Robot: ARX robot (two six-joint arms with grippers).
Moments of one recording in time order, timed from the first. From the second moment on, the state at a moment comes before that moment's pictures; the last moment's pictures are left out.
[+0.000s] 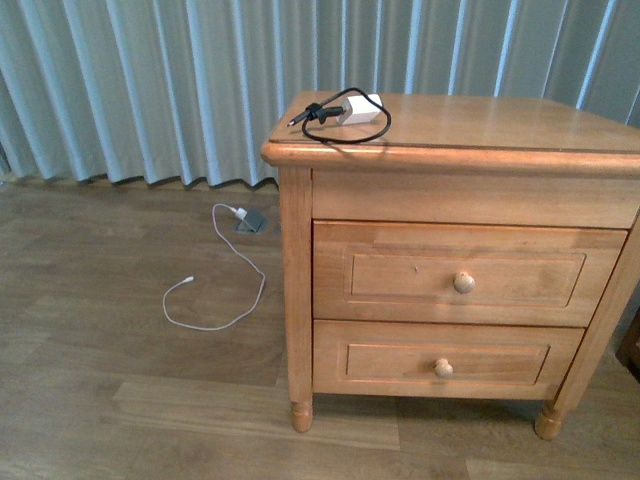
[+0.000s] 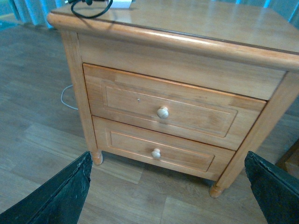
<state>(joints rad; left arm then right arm) 0.00 0.00 0.01 -0.01 0.00 0.00 0.13 1.01 0.23 0.62 -0.11 -0.12</state>
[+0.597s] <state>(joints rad) 0.00 0.00 0.01 -0.01 0.00 0.00 0.27 2.17 0.87 1.03 0.11 -0.16</state>
